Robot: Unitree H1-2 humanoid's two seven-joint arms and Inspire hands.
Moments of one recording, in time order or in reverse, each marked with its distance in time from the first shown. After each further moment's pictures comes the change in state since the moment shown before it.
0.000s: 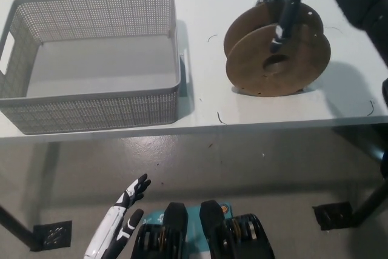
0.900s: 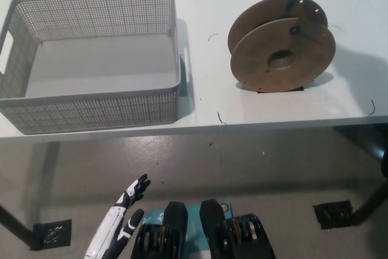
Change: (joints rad) left_arm 0.001 -0.001 -0.005 0.000 0.007 0.007 0.014; right_arm -0.097 -0.139 -0.015 -0.211 0.109 0.225 0.244
